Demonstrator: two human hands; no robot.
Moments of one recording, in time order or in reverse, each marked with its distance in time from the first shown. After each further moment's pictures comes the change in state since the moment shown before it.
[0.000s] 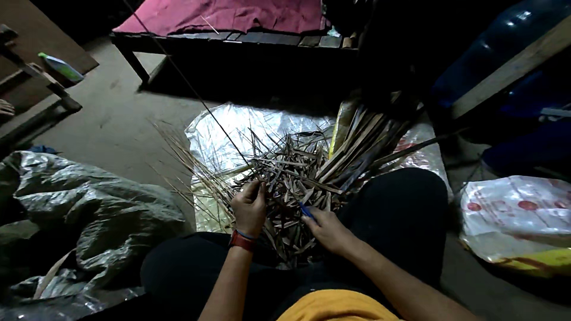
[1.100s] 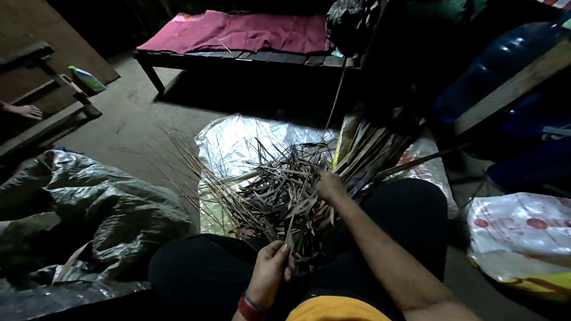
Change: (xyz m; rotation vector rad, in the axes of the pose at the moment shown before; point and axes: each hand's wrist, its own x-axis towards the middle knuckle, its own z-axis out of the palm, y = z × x) left_hand -0.100 0.049 -0.021 -0.533 -0.322 -0.854; right_hand 0.083 -0.010 -0.058 -0.075 0.280 0.199
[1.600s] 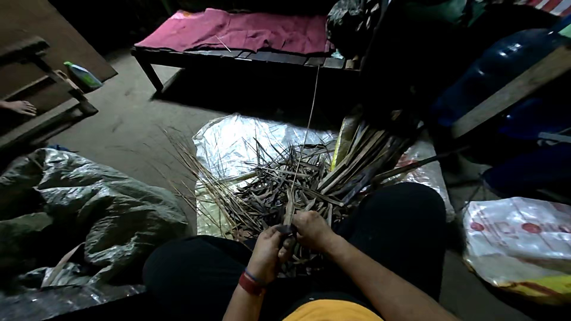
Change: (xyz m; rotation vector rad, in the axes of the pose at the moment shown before) left_hand 0.032 0.029 0.013 -0.145 0.027 -0.126; right_hand -0.068 0.000 0.048 -0.364 -0.244 -0.585
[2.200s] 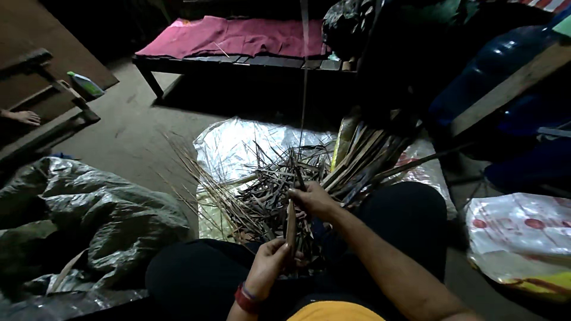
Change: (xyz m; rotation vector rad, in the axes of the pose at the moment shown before) left_hand -0.012 -0.016 -0.019 0.275 -0.118 0.085; right_hand 0.024 0.012 -0.043 1.045 0.194 0.147
